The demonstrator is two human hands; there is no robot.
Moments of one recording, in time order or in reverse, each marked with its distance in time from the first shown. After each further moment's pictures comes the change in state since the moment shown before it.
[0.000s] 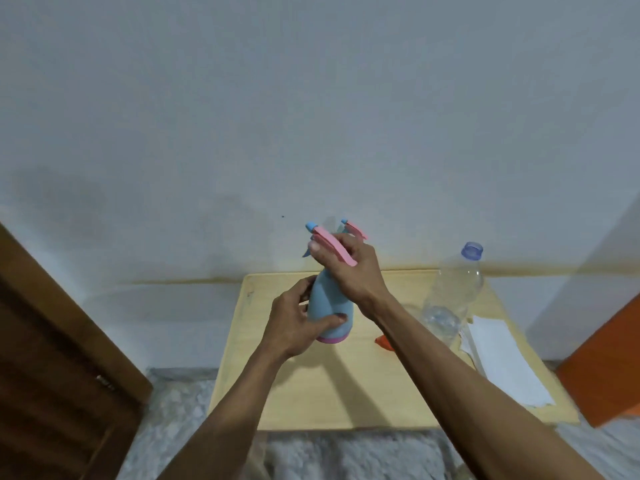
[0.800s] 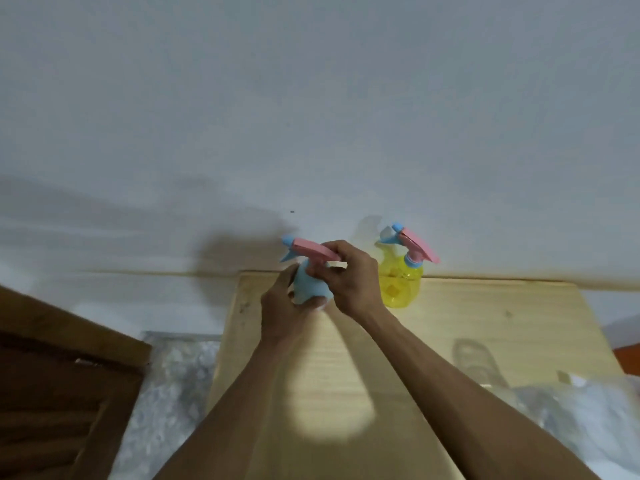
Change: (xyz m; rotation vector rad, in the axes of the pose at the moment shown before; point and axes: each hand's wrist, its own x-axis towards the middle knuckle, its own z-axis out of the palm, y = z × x) left_hand 0.219 -0.187 -0.011 0.106 0.212 -0.246; right_hand 0.214 0.203 0.068 -0.240 -0.012 0.145
